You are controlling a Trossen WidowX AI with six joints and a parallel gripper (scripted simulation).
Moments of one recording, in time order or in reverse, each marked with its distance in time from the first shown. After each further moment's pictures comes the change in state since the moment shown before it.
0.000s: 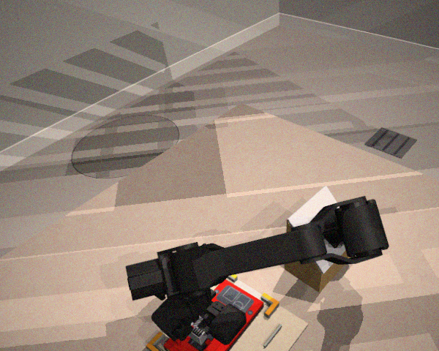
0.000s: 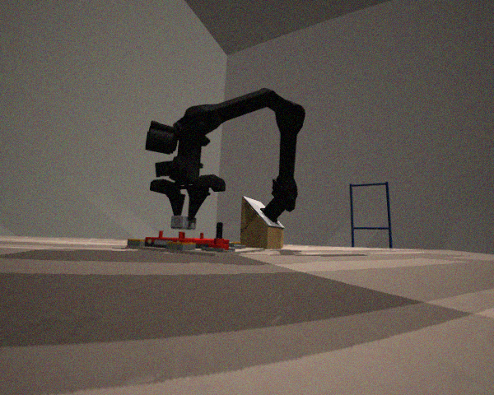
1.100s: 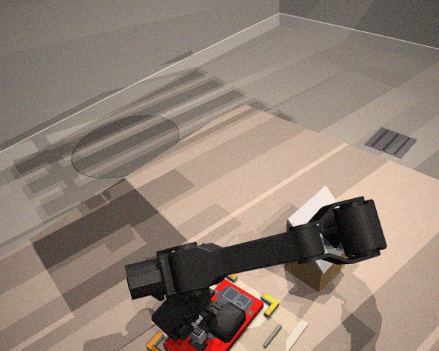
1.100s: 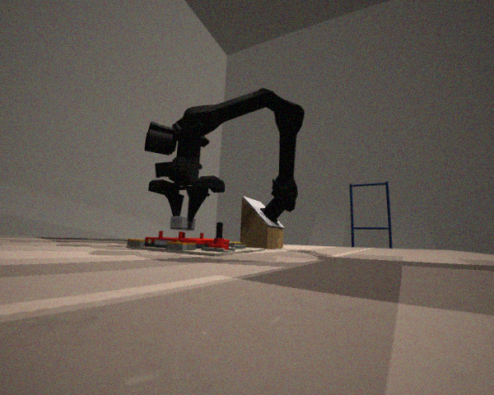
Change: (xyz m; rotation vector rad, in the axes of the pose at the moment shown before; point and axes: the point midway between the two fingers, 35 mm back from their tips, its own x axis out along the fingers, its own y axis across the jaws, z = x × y) arm 0.002 -0.003 -0.001 -0.038 0.001 0.002
